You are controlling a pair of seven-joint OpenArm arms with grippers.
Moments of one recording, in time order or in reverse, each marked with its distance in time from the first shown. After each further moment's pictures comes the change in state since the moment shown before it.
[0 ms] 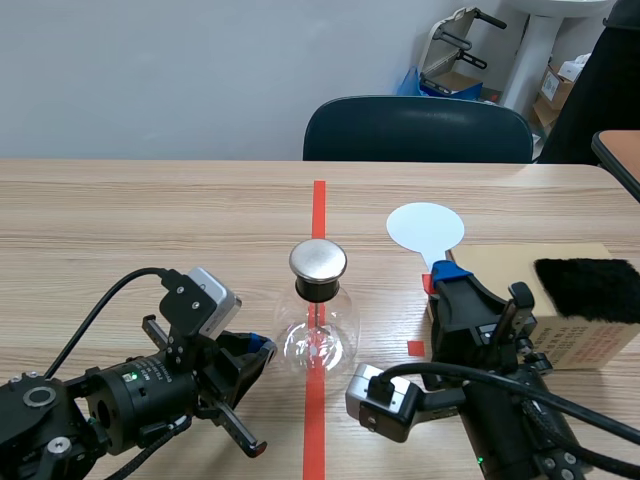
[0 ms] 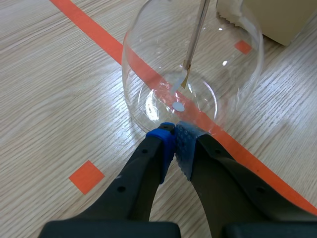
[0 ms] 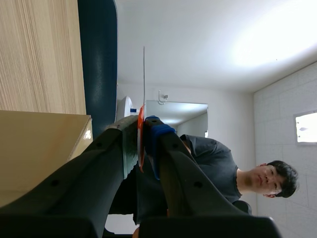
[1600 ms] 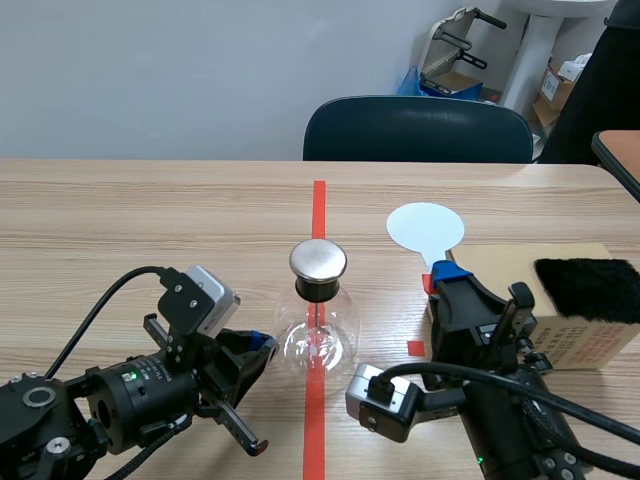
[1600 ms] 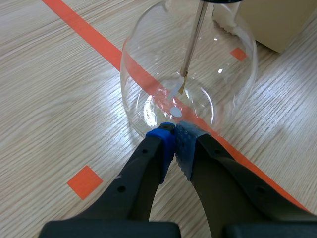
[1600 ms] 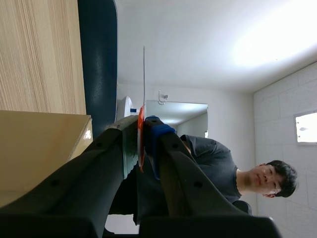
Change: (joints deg) left arm 0.0 0.0 0.0 0.0 -0.4 -0.5 -1.2; right arm 0.0 0.0 0.0 0.0 0.0 0.0 0.0
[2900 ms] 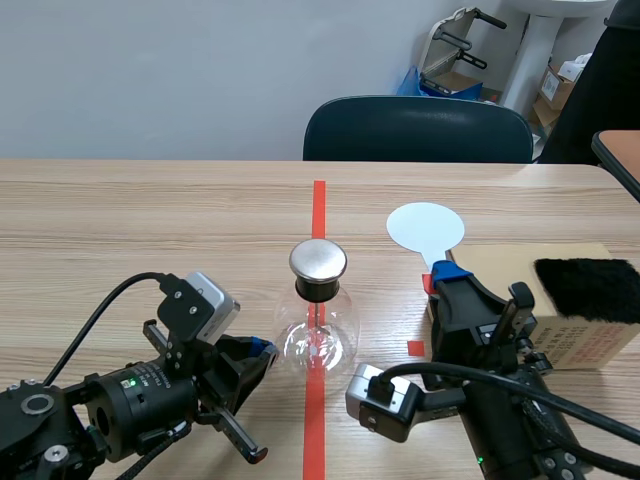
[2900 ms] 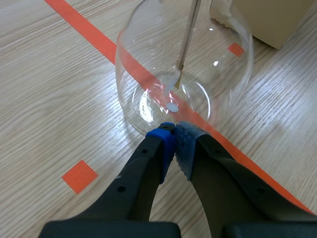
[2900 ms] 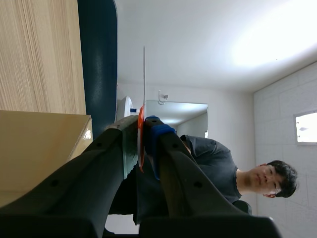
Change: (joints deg) left arm 0.8 0.0 0.0 0.0 0.0 0.0 0.0; right arm 0.0 0.0 0.0 0.0 0.0 0.0 0.0
